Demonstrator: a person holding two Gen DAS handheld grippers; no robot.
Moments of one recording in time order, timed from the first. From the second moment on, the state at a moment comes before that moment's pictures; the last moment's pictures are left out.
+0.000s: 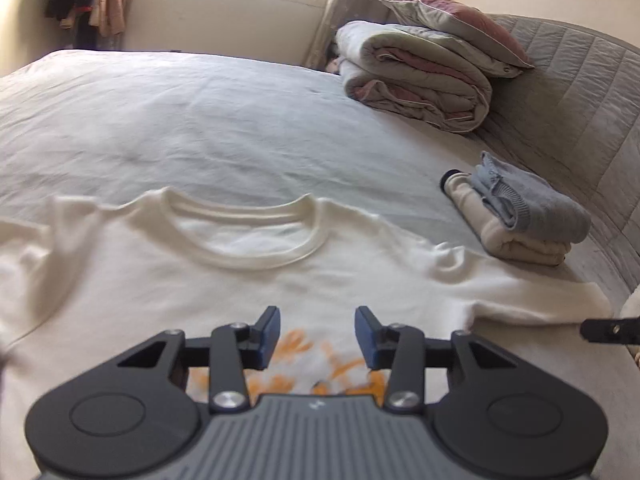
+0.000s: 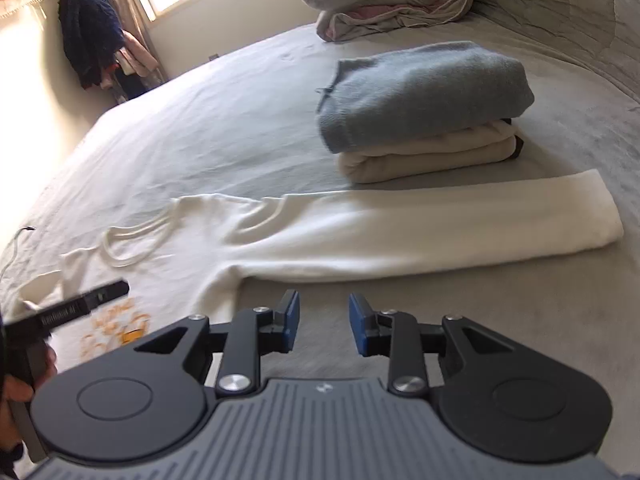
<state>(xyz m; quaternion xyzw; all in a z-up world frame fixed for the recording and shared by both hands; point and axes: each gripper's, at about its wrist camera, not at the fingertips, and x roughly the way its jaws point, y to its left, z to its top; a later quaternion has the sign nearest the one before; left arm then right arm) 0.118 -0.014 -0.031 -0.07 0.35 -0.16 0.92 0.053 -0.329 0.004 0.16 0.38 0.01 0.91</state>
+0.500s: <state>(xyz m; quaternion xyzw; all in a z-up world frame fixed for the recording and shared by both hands) 0.049 0.120 -0.005 -0.02 0.29 -0.02 0.96 0.011 -0.237 0.043 0.13 0.36 0.03 0.92</state>
